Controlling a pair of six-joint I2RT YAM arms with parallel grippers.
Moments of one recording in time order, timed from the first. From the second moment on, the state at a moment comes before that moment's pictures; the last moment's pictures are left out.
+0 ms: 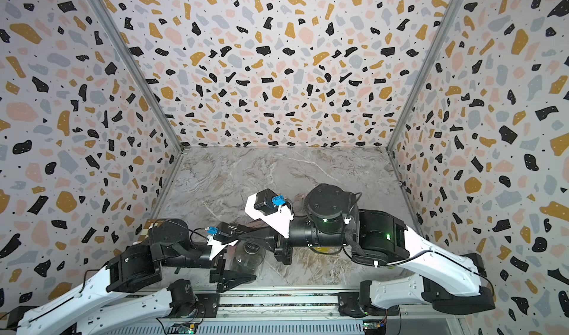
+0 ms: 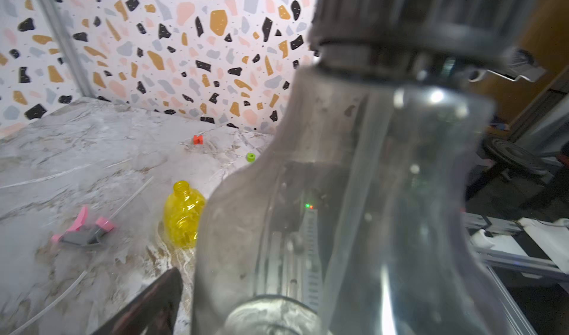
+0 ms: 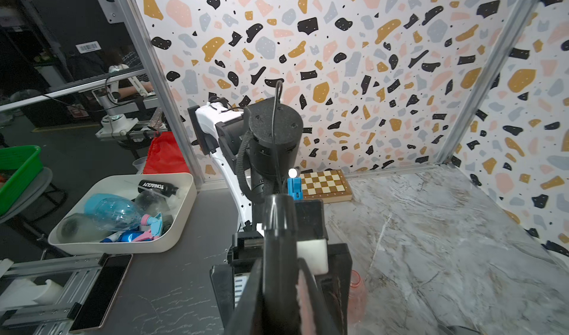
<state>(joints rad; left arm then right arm) -1.07 0.64 0.88 -0.51 0.46 -0.07 1.35 1.14 1.62 -0.66 -0.16 0.03</state>
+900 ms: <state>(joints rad) -1.06 0.47 0.88 -0.54 0.06 -0.10 0.91 1.12 1.29 -0.48 0.10 0.10</state>
